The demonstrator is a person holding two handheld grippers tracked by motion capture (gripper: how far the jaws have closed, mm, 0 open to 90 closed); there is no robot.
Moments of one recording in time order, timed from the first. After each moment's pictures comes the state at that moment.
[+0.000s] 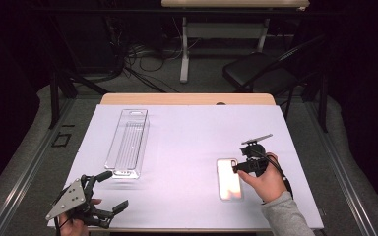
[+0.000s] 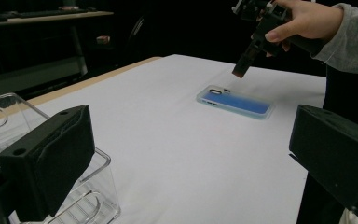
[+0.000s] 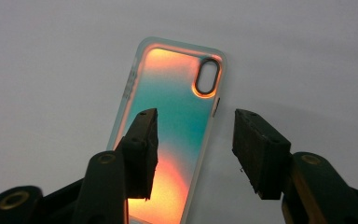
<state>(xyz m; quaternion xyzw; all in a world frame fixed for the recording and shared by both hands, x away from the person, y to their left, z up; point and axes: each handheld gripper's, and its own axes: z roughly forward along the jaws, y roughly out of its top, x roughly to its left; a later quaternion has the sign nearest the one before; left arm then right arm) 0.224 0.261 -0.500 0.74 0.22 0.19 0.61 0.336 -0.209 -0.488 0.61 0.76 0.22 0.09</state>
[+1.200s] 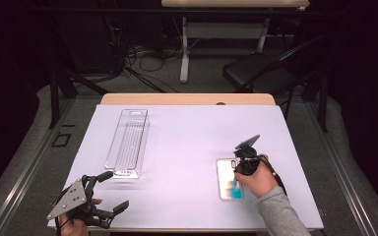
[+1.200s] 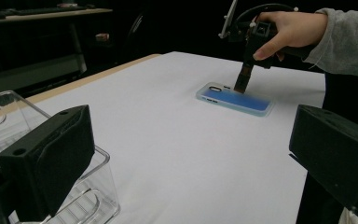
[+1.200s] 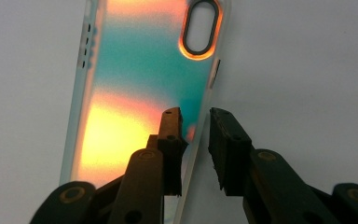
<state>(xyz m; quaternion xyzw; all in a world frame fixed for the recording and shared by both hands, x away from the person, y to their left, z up) 0.225 0.260 -0.502 0.74 0.22 0.19 0.60 0.356 -0.199 -0.521 0.64 0.76 0.11 0.04</state>
